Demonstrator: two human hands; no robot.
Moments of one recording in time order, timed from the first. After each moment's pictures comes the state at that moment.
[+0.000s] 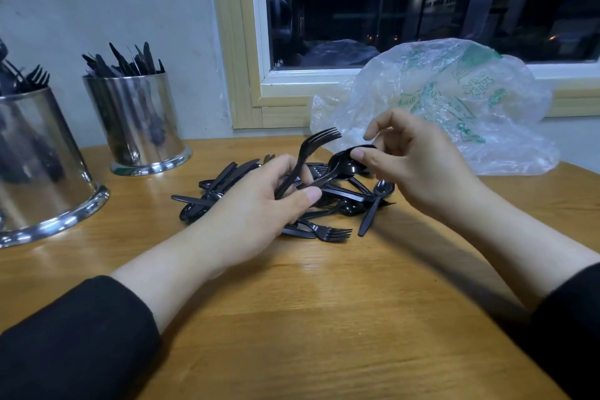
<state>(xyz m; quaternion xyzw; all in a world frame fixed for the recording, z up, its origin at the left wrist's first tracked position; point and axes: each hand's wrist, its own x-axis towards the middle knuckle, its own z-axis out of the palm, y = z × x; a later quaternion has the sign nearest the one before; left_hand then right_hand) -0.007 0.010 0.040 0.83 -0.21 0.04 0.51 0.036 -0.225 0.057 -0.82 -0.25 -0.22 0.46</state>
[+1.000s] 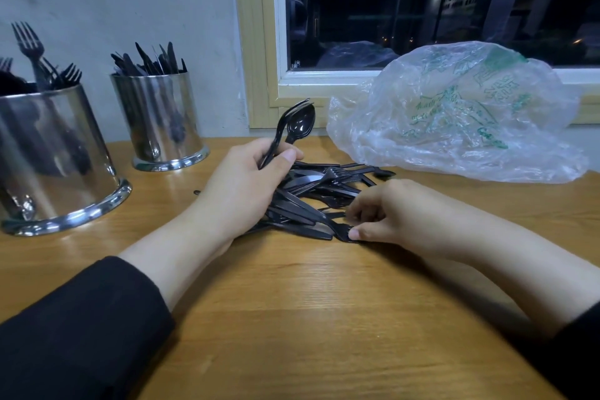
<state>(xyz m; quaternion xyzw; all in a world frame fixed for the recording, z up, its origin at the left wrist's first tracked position) 0.008 0.031 0.045 0.80 -0.10 0.16 0.56 0.020 -0.202 0.044 -0.96 -0.24 0.00 0.16</state>
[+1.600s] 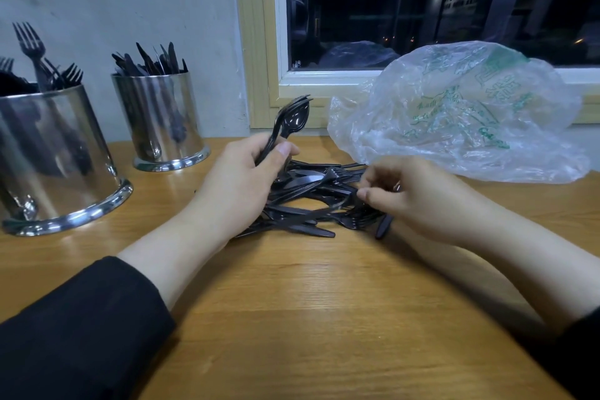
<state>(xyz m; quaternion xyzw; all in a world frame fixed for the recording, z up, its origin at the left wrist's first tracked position) 0.012 0.035 0.046 0.82 -0.11 0.20 0.52 0.024 -0.211 0.051 -0.92 -0.23 -0.10 0.29</state>
